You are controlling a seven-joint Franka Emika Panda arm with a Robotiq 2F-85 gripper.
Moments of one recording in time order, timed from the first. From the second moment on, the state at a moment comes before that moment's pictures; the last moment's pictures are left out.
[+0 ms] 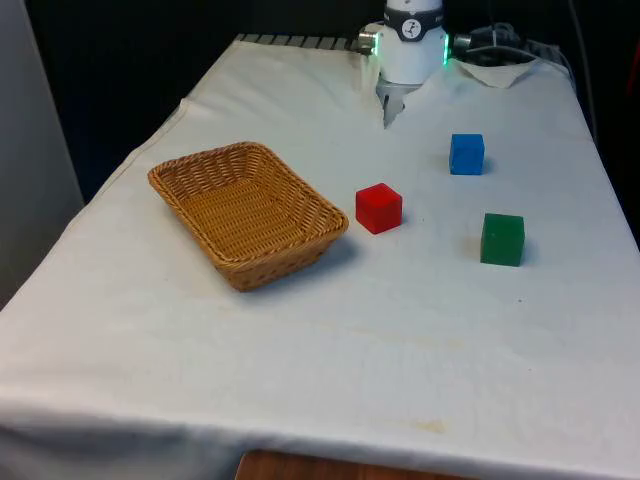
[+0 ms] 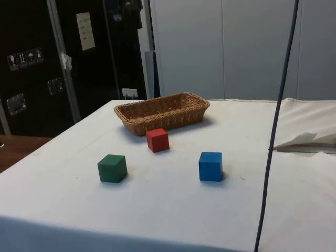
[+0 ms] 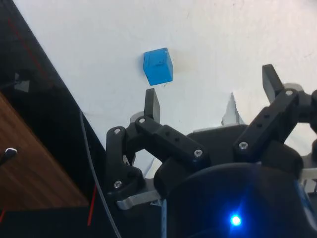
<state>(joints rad) 0.84 0.22 -0.93 -1.73 0.21 1.75 -0.17</state>
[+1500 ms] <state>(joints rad) 0.83 0.31 -0.78 -1.71 0.24 1.93 -0.04</state>
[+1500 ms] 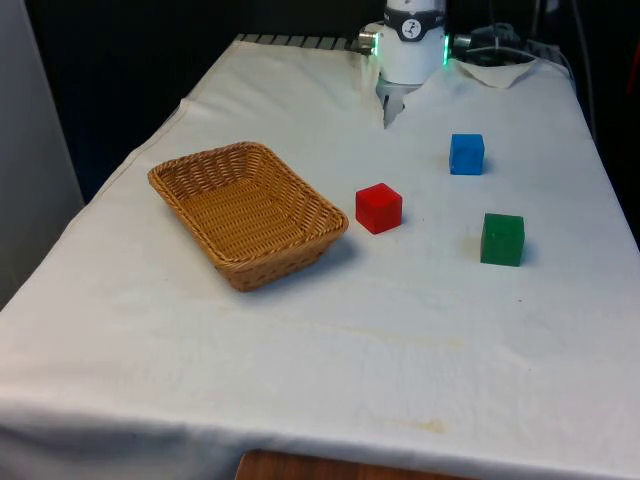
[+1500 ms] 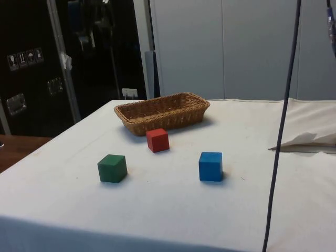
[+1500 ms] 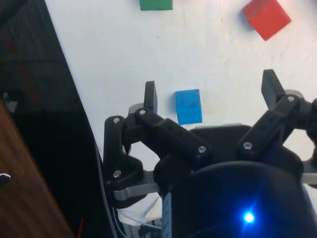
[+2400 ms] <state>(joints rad) 0.83 0.40 -0.64 -1.84 0.27 2.15 0.03</state>
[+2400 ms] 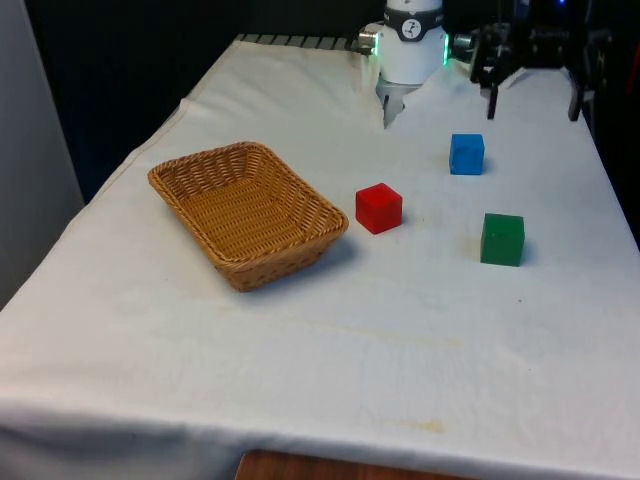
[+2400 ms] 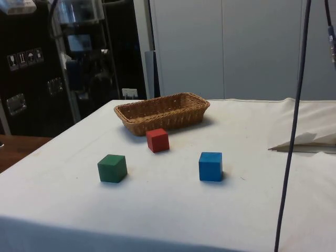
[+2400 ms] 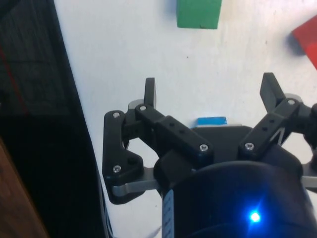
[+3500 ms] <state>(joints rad) 0.81 0.57 -0.59 -1.91 0.36 2.37 0.01</state>
